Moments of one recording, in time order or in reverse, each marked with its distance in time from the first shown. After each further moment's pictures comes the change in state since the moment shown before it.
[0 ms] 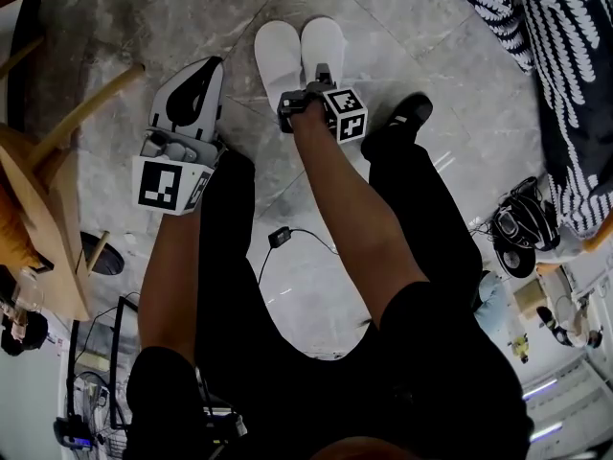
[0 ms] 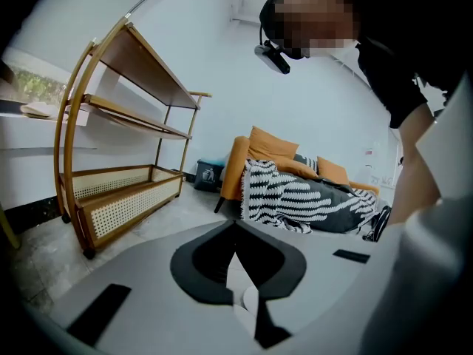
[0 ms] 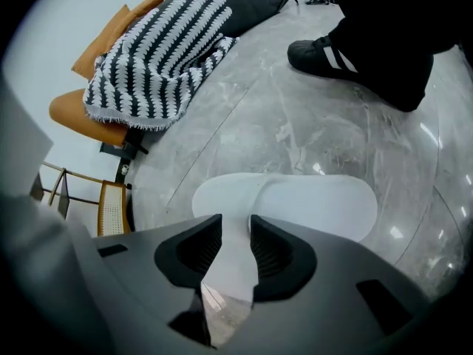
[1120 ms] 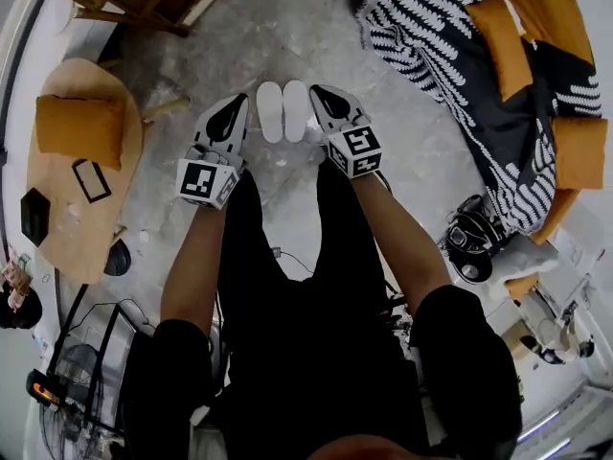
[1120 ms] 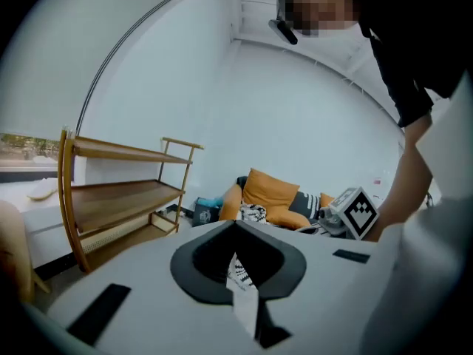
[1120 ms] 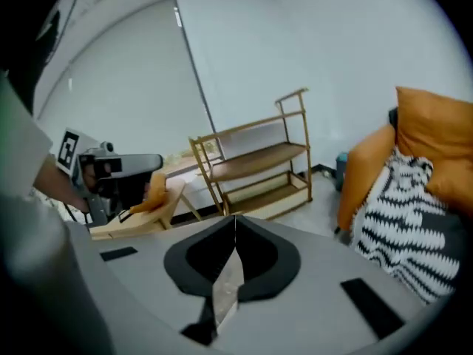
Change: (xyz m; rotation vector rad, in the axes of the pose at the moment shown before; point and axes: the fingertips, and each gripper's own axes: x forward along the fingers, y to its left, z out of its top) left arm -0.040 -0.076 0.258 -0.060 -0.091 0.063; right arm -0.343 0.372 0.013 -1.728 0.195 0.806
